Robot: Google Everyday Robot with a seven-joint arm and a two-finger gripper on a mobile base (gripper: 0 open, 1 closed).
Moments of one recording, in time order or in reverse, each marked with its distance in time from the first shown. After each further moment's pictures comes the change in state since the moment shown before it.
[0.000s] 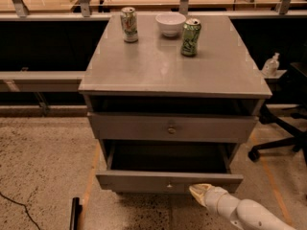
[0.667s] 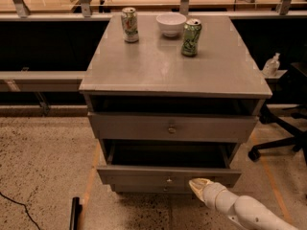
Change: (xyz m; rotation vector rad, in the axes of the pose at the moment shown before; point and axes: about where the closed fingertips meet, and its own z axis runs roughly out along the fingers) arm -0.007 -0.008 0.012 0.013 -0.026 -0.019
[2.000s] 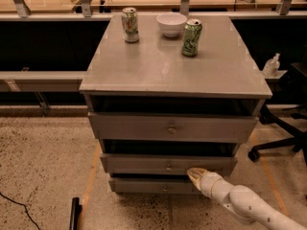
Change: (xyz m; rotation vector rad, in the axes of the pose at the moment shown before) arm -0.025 -0.027 0.034 0.022 -0.050 -0.075
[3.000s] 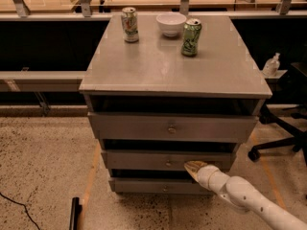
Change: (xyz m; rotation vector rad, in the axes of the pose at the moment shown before) arm -0.018 -0.022 0.028 0.008 -0.039 -0.063
